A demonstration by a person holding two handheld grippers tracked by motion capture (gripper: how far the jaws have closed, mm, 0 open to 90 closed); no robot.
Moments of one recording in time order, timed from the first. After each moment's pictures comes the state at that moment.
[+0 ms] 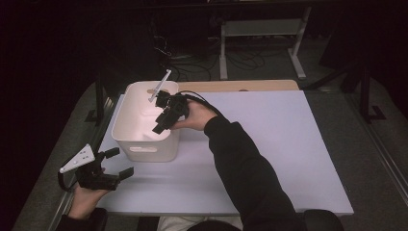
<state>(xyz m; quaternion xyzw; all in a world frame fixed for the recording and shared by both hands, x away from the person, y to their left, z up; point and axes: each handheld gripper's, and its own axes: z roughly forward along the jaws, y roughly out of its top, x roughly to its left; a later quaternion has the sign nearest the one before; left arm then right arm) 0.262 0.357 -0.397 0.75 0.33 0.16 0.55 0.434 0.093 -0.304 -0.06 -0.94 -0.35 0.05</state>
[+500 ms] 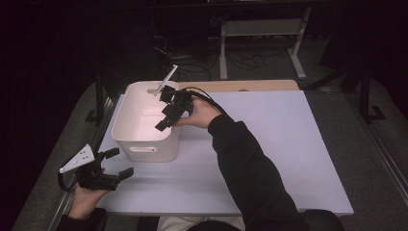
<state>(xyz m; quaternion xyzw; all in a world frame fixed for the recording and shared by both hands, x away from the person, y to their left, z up) 0.261 0.358 -0.397 0.75 0.33 0.16 0.56 0.439 0.079 -0.297 -0.10 -0.93 -0.35 0.03</state>
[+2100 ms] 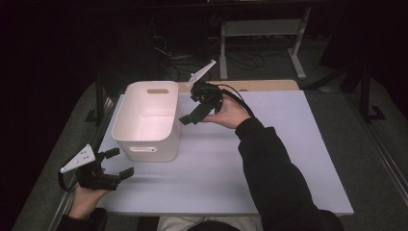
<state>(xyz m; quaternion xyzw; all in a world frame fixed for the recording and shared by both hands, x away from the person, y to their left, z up) 0.261 0.357 -0.397 0.75 0.33 0.16 0.55 0.431 -0.001 -0.287 -0.16 -0.90 -0.40 -0.03</state>
